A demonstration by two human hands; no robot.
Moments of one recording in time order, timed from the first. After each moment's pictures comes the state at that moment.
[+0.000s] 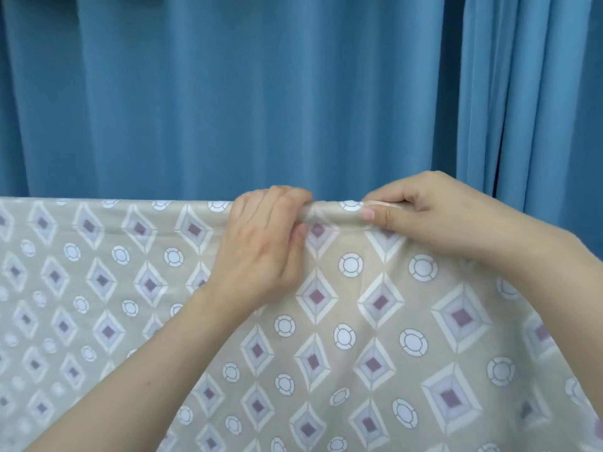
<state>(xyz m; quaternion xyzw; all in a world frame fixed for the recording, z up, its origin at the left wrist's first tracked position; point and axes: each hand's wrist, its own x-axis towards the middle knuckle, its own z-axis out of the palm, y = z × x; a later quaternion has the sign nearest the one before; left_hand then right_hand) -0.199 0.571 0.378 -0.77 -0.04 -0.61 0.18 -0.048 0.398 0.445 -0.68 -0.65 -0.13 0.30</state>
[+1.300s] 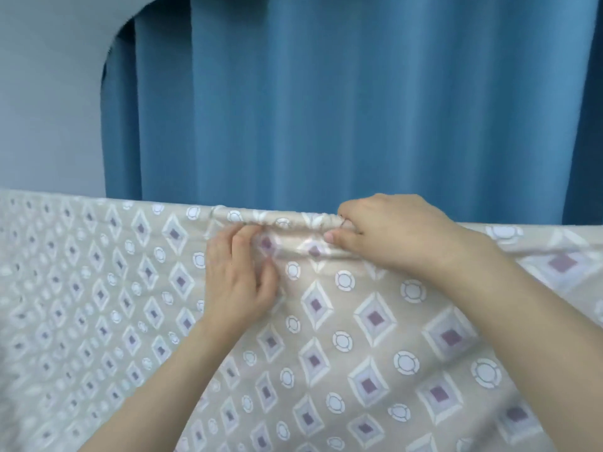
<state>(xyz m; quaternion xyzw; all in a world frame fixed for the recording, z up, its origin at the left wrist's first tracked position) -0.327 0.703 0.325 -0.71 -0.25 -0.64 0.13 -0.175 0.539 0.450 -0.69 -0.66 -0.30 0.08</state>
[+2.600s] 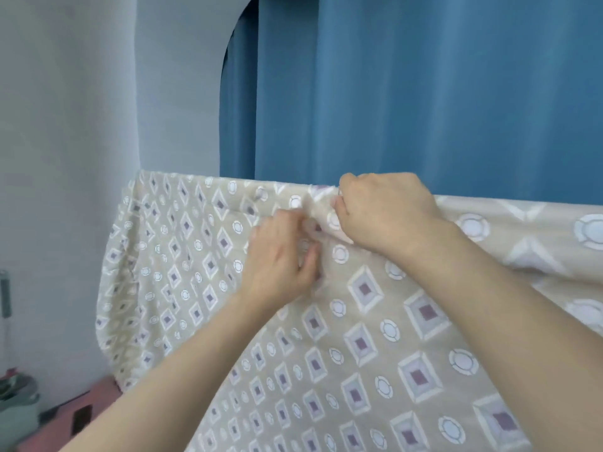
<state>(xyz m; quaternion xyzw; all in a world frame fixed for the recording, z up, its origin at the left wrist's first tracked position) -0.500 0.866 0.327 -0.74 -0.30 -0.57 0.17 -0.365 0.769 0.435 -0.60 -0.67 -0.41 0.15</state>
